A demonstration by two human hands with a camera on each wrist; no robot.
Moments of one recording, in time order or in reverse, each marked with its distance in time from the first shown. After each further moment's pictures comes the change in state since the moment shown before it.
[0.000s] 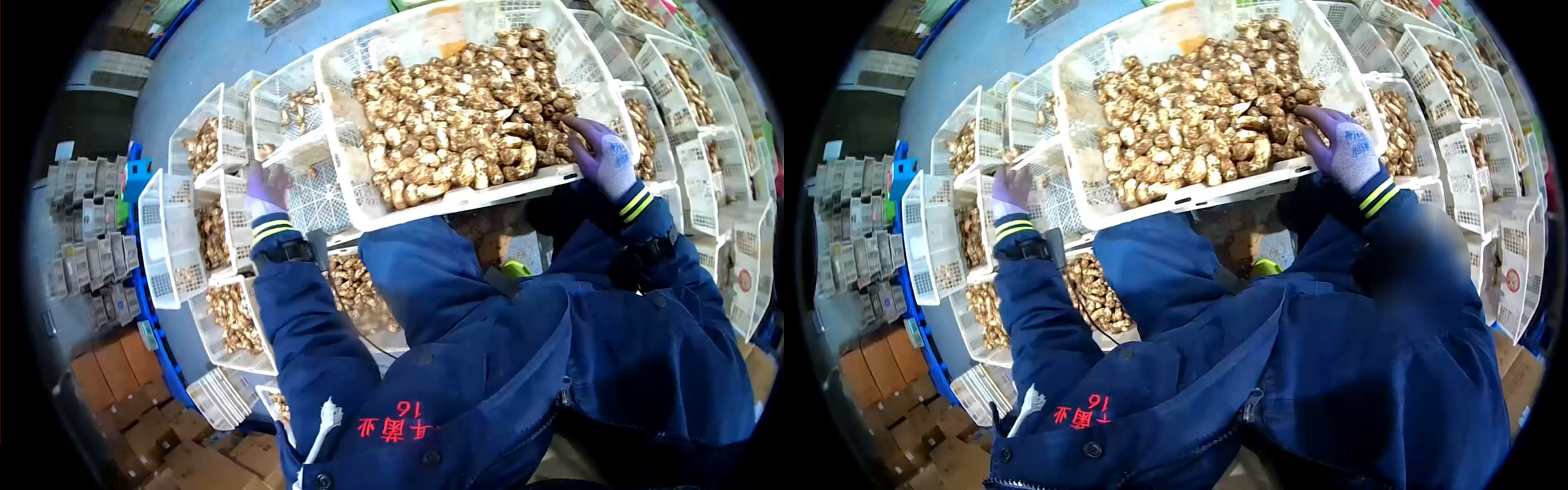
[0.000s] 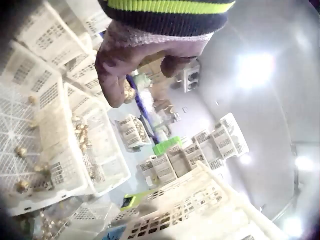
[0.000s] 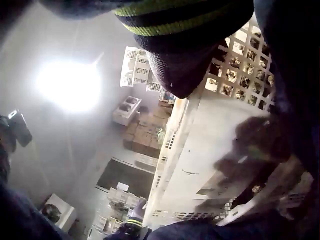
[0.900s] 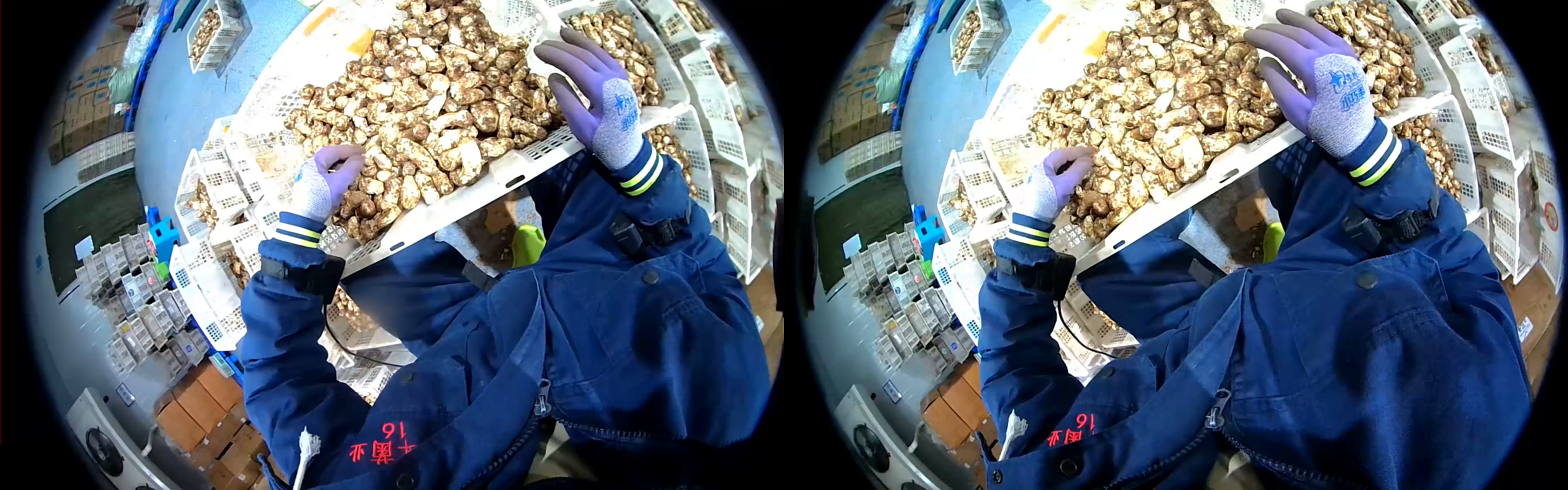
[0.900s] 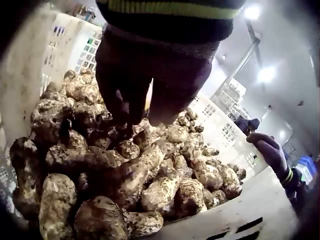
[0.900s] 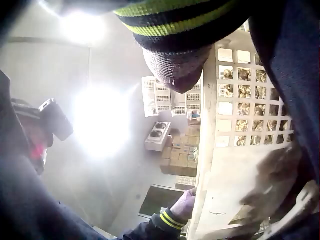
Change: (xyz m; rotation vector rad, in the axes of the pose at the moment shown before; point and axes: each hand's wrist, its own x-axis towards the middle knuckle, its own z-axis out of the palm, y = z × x) left_hand -0.148 -0.060 0.244 1.372 -0.952 0.132; right_hand 0.011 0.049 -0.031 -0.090 0.313 -0.107
